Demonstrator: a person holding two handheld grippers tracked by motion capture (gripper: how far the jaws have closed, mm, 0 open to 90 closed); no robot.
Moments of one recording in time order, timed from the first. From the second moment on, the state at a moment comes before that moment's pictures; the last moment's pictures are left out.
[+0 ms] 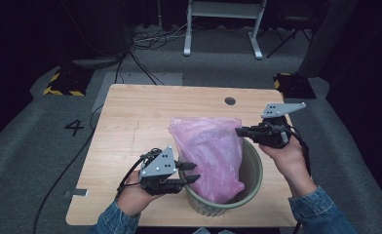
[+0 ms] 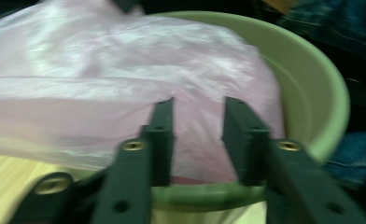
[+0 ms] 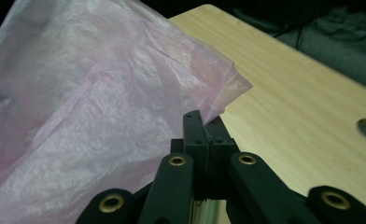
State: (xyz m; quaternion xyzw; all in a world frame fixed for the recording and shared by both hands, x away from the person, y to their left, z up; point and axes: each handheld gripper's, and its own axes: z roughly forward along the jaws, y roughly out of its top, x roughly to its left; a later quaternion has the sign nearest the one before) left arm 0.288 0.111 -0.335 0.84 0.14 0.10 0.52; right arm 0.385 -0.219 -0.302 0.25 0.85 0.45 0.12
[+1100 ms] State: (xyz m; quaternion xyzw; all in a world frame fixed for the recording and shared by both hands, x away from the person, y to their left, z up) left arm 0.341 0.076 -0.252 0.82 0.09 0.16 0.55; right arm 0.336 -0.191 -0.281 0.12 0.84 0.50 0.17
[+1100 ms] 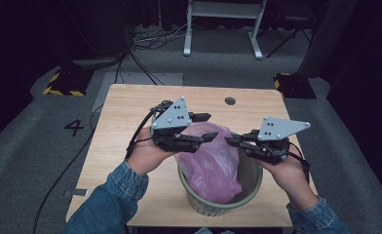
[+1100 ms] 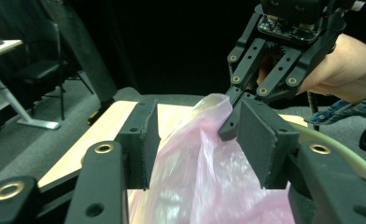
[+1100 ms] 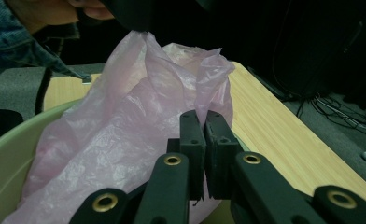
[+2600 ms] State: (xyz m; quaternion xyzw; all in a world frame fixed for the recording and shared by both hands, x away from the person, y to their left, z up) left arm 0.352 0.132 -0.285 0.82 0.17 0.11 0.54; right arm 0.331 -0.244 -0.283 0.16 0.81 0.54 0.15
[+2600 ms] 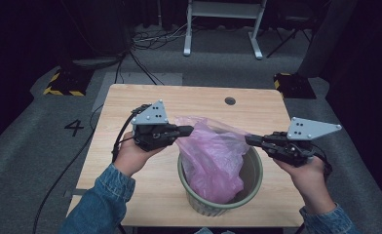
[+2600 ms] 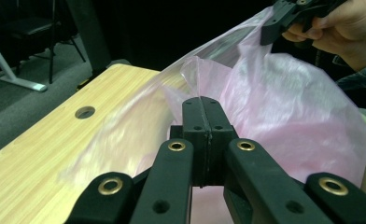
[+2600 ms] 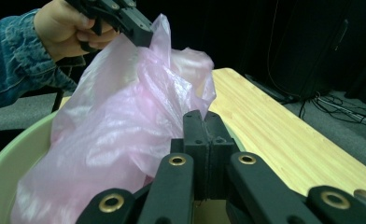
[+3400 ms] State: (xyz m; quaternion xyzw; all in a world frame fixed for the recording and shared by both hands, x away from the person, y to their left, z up) left arm 0.319 0.206 -0.323 0.80 0.22 0.12 0.55; right arm 0.304 -0.333 -0.318 0.22 0.81 0.53 0.16
